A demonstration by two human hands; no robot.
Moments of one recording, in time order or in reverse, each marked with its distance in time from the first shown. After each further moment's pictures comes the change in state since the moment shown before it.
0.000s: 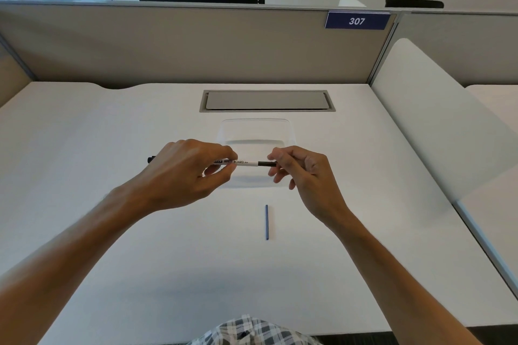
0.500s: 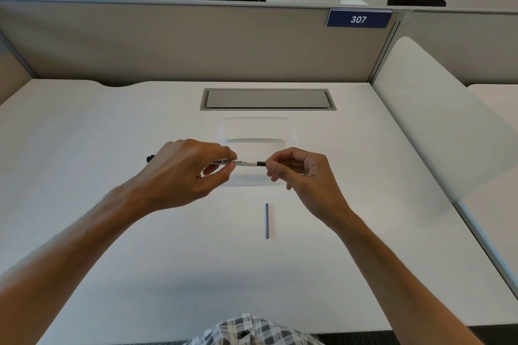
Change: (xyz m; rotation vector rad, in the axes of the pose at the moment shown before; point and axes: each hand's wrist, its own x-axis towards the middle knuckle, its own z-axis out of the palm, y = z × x) left_hand -0.003 -0.001 0.001 0.006 0.003 0.009; right_hand -0.001 0.001 -0.002 0.016 -0.066 0.002
